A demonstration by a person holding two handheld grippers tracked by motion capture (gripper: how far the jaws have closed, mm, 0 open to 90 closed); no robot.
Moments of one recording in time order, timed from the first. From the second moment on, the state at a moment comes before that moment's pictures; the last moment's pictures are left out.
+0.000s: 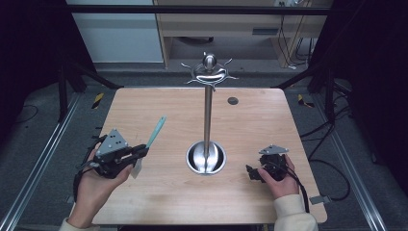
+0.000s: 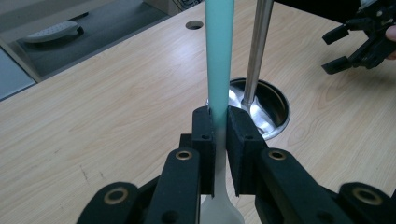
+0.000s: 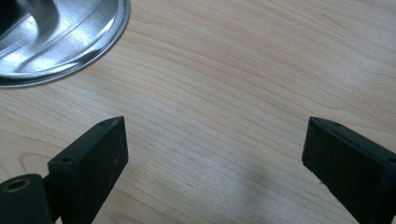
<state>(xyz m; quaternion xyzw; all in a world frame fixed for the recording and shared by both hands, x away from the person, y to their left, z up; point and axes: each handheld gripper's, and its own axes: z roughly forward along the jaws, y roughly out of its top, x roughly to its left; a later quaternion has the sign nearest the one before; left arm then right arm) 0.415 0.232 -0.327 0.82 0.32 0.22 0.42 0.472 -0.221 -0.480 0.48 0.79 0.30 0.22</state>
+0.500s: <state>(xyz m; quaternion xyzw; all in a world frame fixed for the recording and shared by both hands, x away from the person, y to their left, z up) 0.414 0.227 -0.313 0.81 0.31 0.23 0.45 0.471 -0.221 -0.480 0.48 0.79 0.30 0.22</state>
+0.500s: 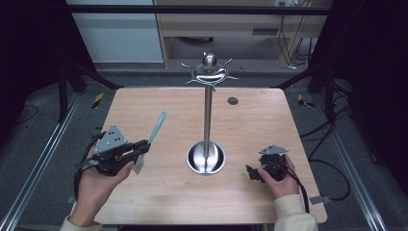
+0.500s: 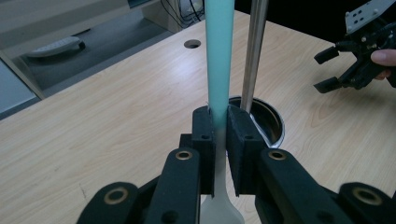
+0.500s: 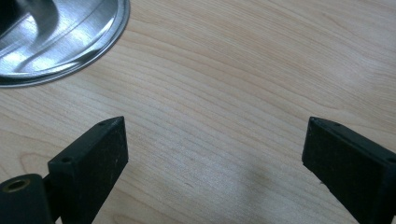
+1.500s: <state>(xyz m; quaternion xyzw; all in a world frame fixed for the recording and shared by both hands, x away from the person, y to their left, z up) 0.412 0.219 -0.284 0.79 0.30 0.25 0.47 0.472 -0.220 -0.481 0.48 0.79 0.30 0.22</state>
